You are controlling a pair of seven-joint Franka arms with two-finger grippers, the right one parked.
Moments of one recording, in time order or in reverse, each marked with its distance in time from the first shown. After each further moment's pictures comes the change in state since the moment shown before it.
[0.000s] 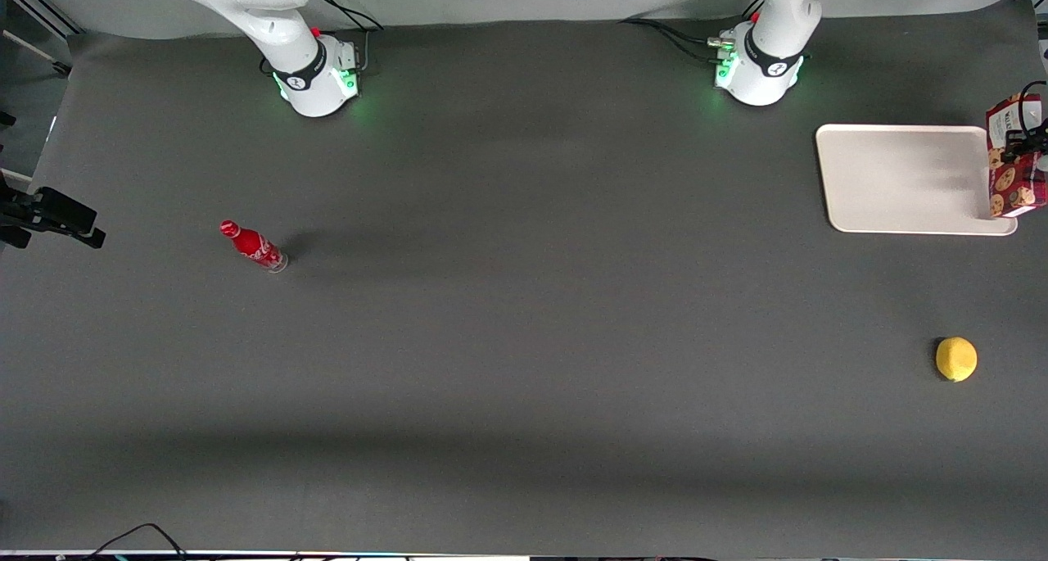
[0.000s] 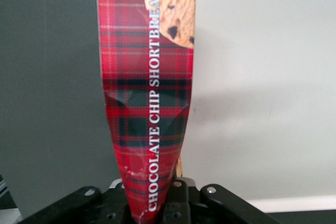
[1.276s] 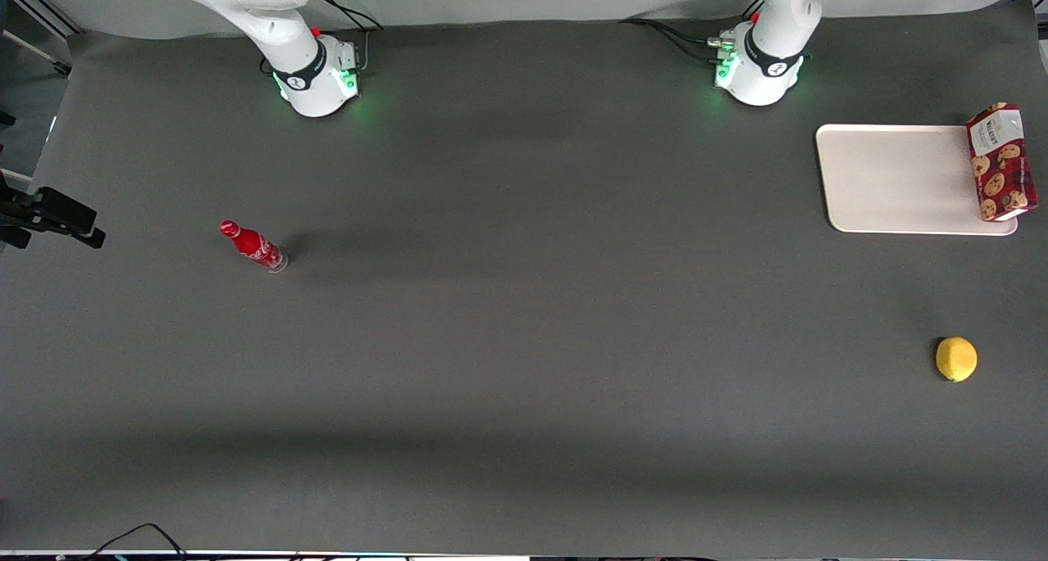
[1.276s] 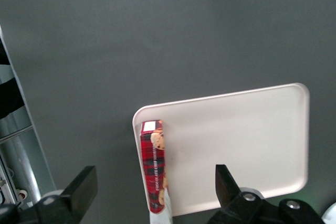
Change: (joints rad) arm -0.013 -0.023 -0.015 0.626 -0.042 -0.720 -0.130
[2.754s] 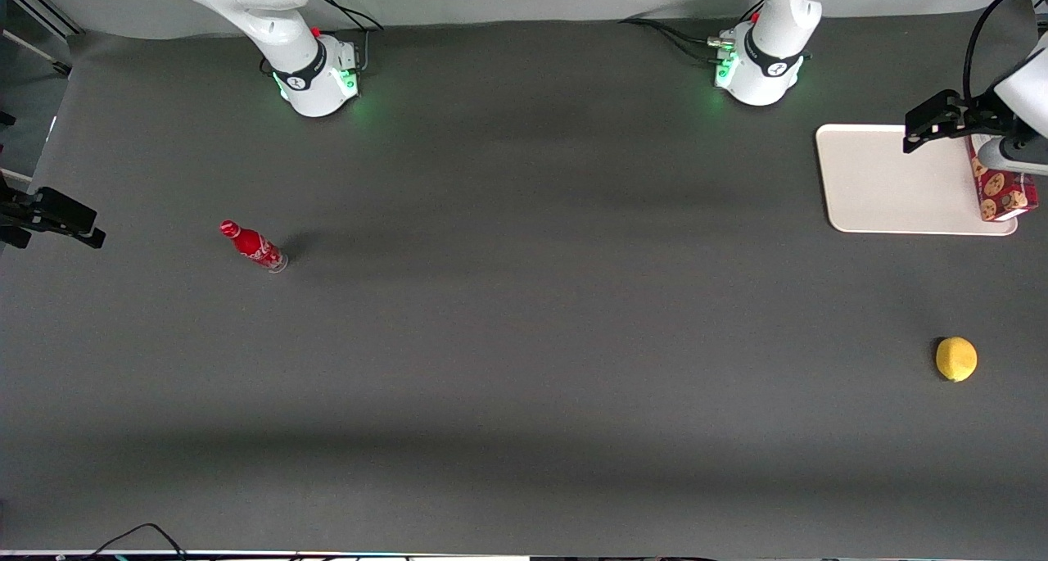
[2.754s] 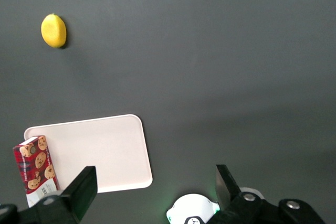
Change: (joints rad) arm -0.019 -0.497 -0.946 0.011 0.338 -0.338 -1.023
